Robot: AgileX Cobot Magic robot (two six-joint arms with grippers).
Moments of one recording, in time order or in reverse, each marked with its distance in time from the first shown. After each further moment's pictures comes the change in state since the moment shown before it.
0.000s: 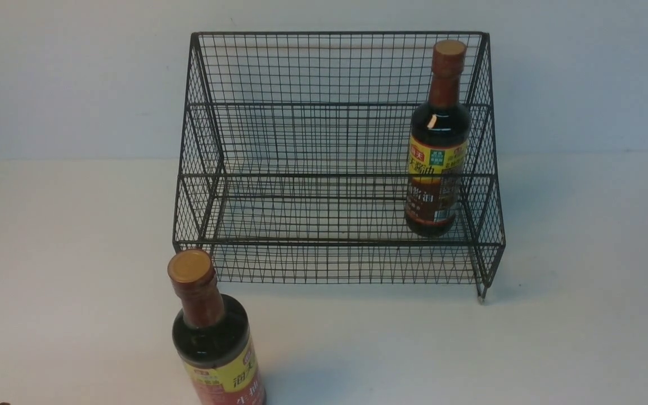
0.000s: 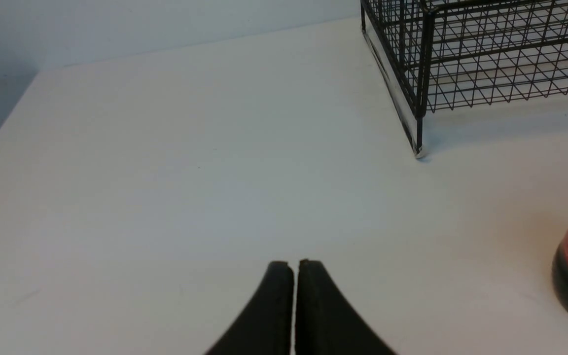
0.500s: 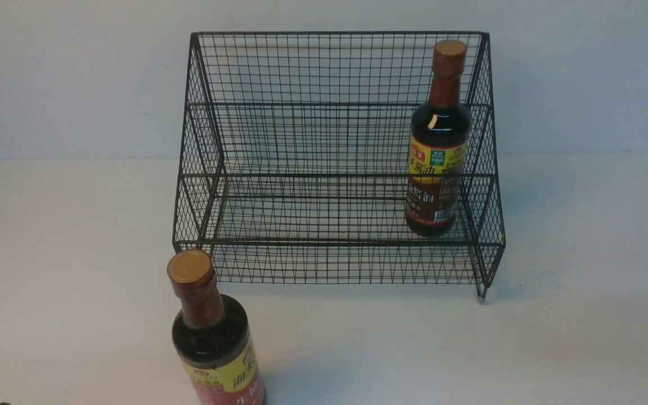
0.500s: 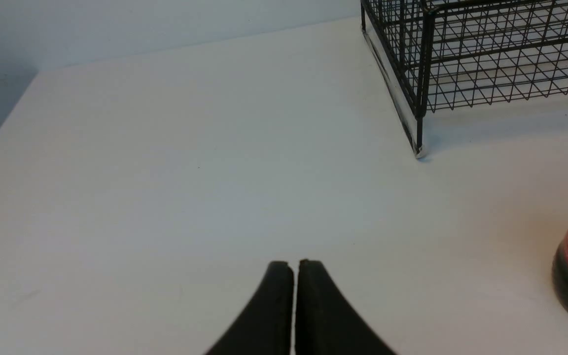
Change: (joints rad) right arm 0.000 0.000 0.245 -0.007 -0.108 -0.028; left arm 0.000 0.000 0.000 0.000 0.000 0.000
